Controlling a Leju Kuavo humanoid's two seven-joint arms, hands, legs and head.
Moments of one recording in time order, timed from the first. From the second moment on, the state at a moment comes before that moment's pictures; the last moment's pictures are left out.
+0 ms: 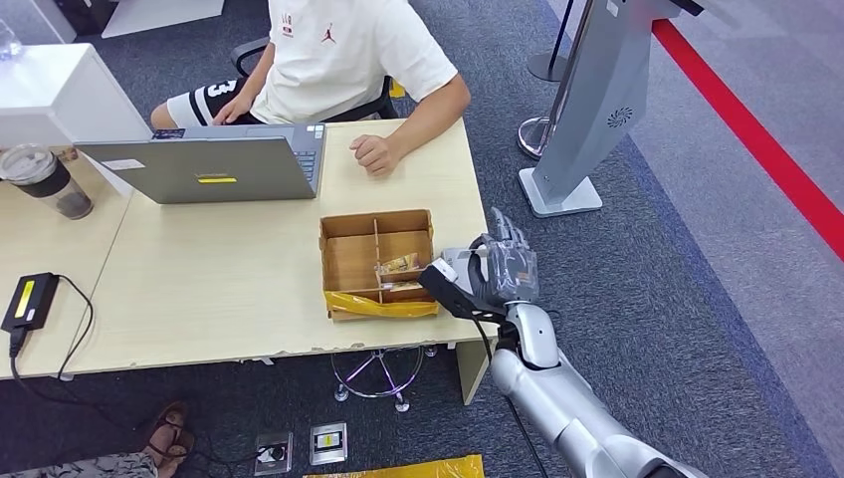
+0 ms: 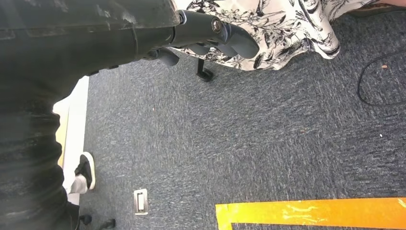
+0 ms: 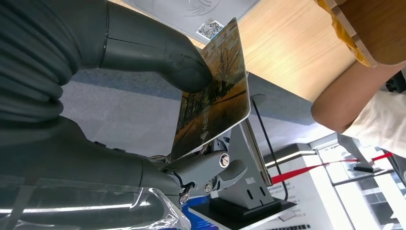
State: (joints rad) left arm -0.05 0.30 -0.35 -0.39 0.12 0.20 0.29; right arm -0.57 0.02 0.64 -0.68 0.88 -0.61 0.11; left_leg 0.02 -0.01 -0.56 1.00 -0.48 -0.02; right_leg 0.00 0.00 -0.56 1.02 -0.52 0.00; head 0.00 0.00
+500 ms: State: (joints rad) left arm -0.05 0.30 -0.35 -0.39 0.13 0.21 0.30; right arm -0.57 0.07 0.64 -0.60 0.86 -0.60 0.11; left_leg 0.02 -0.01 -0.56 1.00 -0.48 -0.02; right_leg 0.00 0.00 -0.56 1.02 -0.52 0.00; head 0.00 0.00
